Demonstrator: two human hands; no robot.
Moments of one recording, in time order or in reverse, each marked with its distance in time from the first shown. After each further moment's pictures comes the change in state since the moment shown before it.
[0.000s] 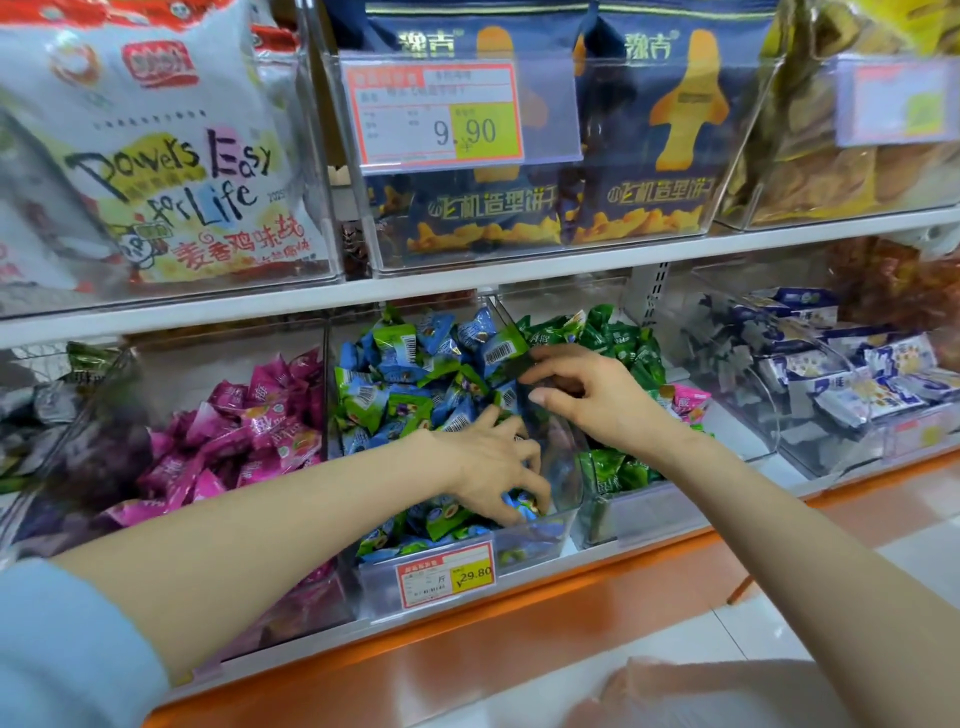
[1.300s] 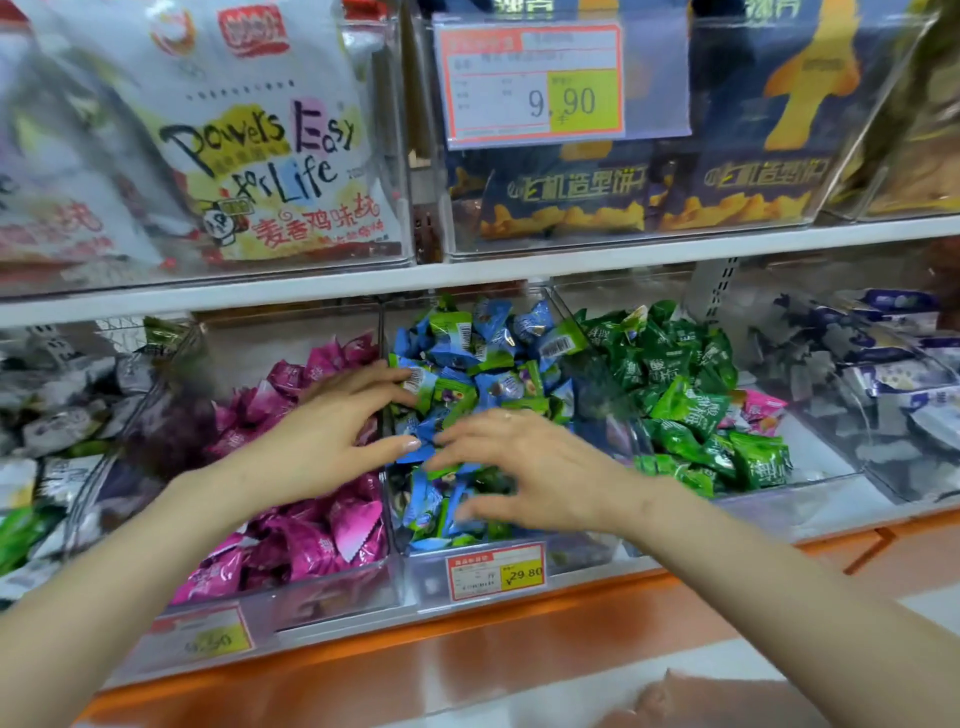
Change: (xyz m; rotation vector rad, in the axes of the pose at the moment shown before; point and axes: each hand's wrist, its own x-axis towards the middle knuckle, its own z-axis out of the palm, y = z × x) left_hand -0.153 -0.041 0.056 -0.519 0.633 -0.553; right_hand -0.006 -0.068 0.065 -0.144 -0.342 -0.524
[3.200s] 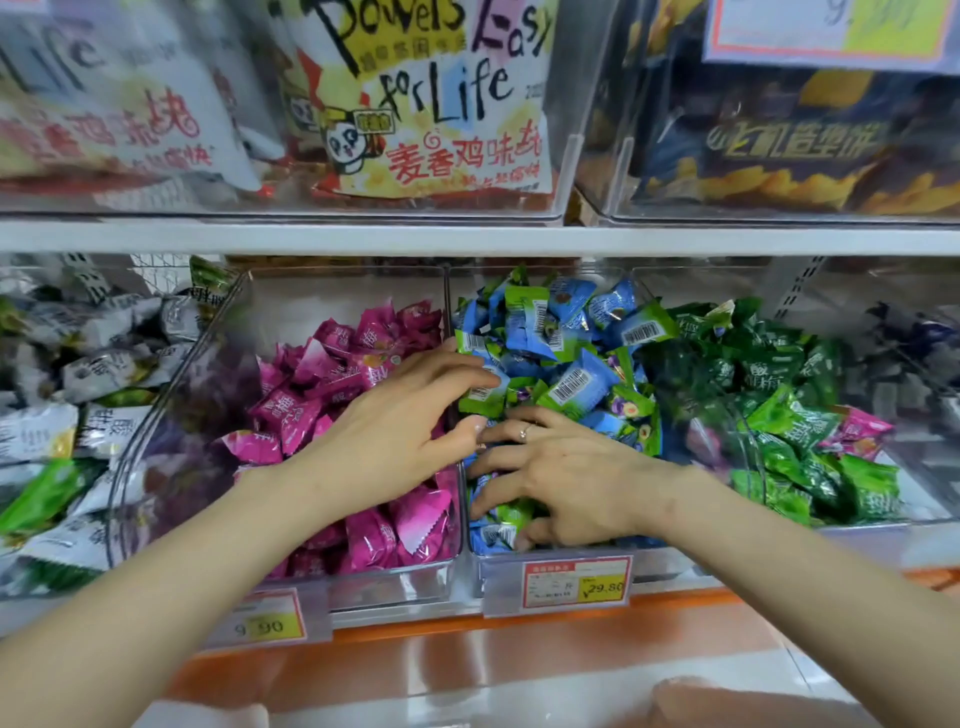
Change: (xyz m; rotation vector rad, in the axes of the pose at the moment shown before) left_hand -0.013 0.002 0.014 -0.118 0.071 -0.039; right_hand 0.038 0.006 0.028 -0.320 -0.339 -0.180
